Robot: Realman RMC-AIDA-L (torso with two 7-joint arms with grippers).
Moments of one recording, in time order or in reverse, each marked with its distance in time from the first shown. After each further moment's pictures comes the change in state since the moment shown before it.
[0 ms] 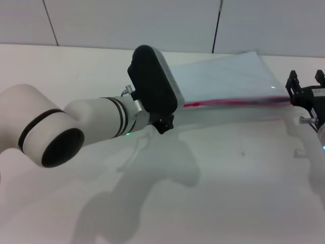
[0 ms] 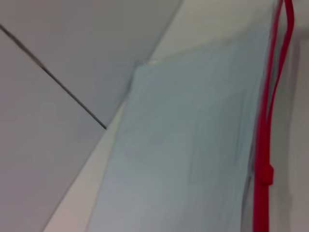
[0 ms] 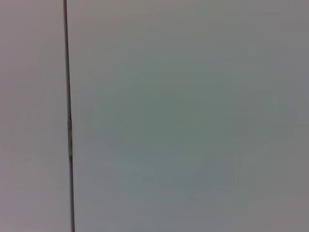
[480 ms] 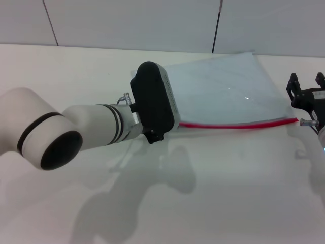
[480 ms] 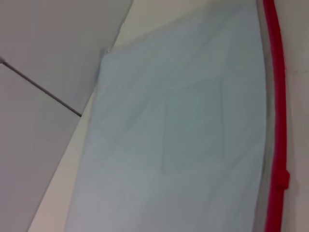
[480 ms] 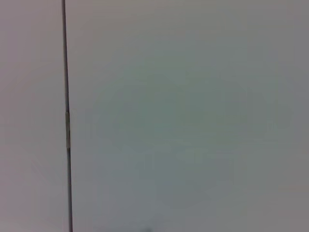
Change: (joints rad) left arm 0.004 -0.001 0.001 0.025 -0.008 -0.045 0.170; right arm -0.002 0.000 -0.004 0.009 0.000 -0.008 0.001
